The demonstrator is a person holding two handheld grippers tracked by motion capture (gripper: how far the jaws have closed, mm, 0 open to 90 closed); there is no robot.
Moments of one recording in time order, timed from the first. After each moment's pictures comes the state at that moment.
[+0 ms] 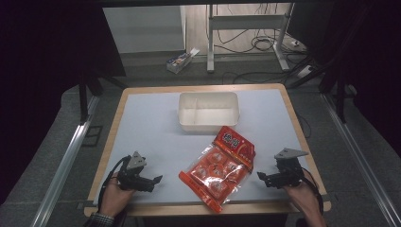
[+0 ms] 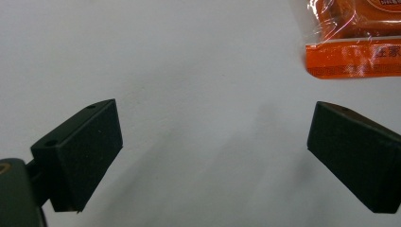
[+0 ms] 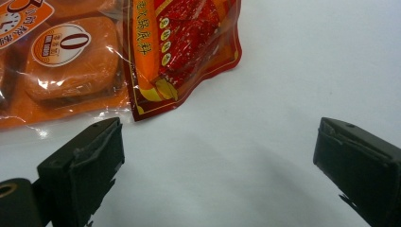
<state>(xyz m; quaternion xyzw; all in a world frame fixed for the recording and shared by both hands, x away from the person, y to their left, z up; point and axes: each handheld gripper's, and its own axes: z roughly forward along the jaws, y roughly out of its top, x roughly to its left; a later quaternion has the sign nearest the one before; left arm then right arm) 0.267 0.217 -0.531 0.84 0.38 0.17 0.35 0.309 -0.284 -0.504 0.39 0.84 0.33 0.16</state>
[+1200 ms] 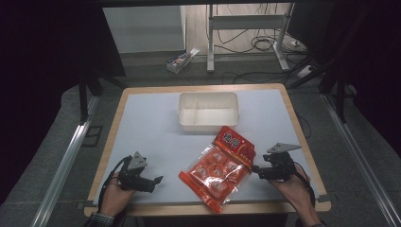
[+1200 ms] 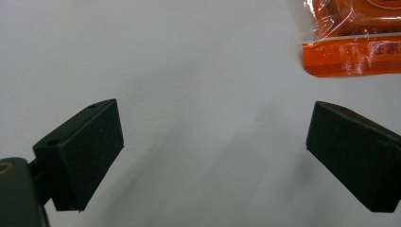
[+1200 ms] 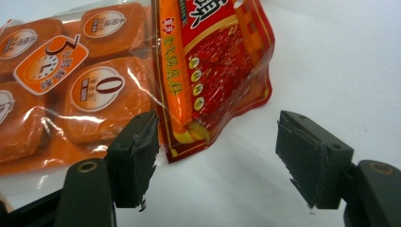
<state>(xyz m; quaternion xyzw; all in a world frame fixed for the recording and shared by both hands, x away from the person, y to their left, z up) 0.267 0.215 -0.532 0.84 0.38 0.17 0.35 0.319 -0.260 -0.492 0.40 0.84 0.35 0.14</state>
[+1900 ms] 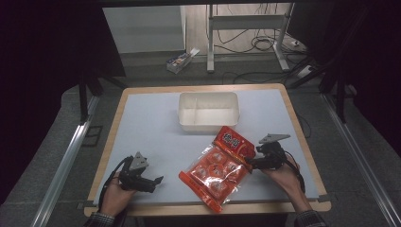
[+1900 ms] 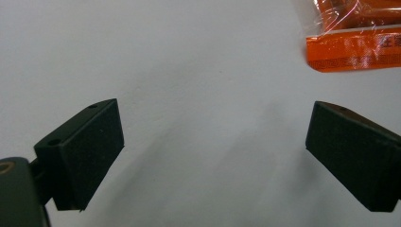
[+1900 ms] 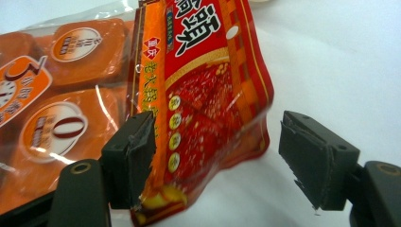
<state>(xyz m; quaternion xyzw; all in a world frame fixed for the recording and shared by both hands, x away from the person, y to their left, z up) 0.268 0.212 -0.533 0.84 0.37 0.17 0.34 0.360 -0.244 -0.505 0.38 0.85 0.35 0.12</state>
